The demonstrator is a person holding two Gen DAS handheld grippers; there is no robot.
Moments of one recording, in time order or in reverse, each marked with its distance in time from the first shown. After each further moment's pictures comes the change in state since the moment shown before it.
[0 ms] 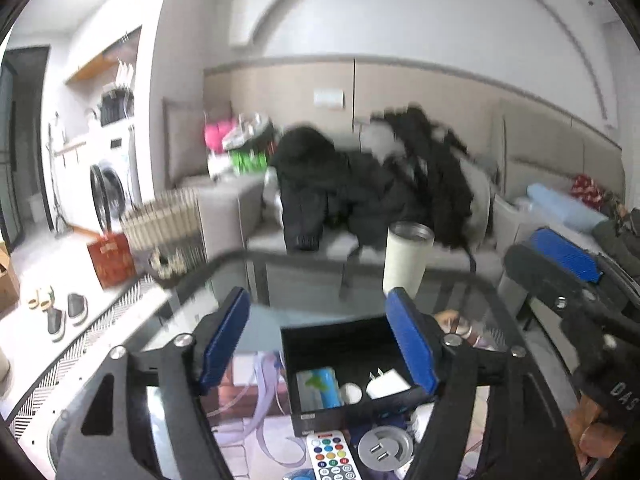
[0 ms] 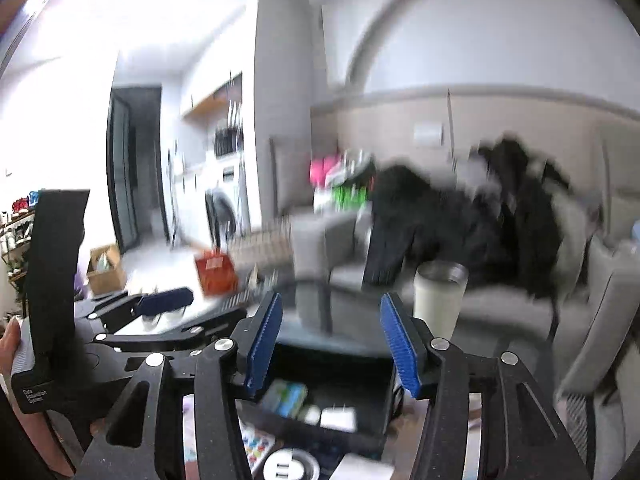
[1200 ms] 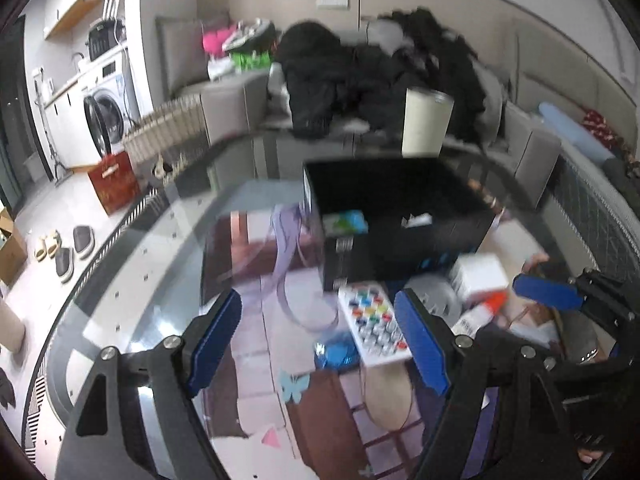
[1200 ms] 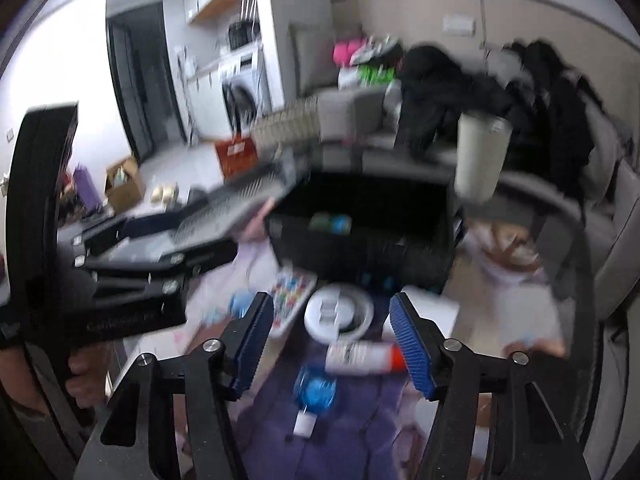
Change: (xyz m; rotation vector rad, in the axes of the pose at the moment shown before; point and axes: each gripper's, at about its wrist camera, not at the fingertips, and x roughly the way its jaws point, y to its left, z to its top) left arm 0.026 0.013 -0.097 0.021 0.422 0.019; right arm 0.016 0.035 -0.106 0.006 0.530 0.105
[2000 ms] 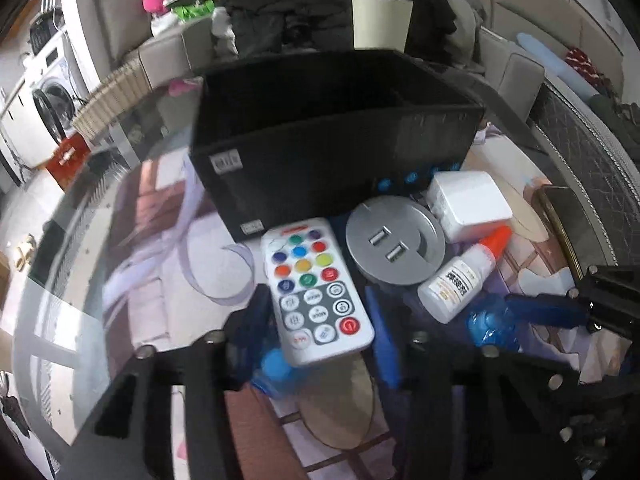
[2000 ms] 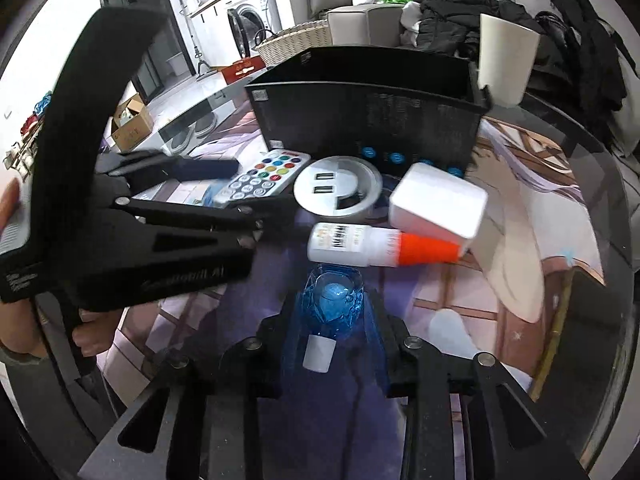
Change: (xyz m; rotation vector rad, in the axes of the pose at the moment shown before) left arm 0.068 -0.046 -0.017 0.107 0.221 -0.087; right arm 0.039 -0.023 -0.044 -0.008 0.252 0.057
